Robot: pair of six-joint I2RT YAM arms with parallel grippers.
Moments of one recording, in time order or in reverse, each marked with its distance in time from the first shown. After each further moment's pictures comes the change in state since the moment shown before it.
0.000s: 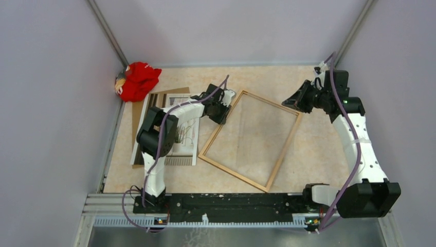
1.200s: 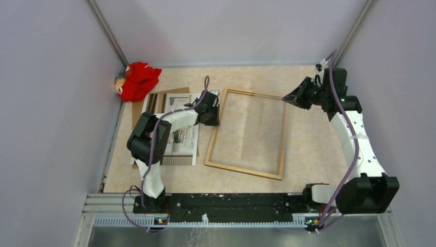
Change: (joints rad) left arm 0.007 -0.142 -0.233 0.132 -0.175 -0.494; right arm 0.000 0.032 -0.029 0.103 0.051 0.050
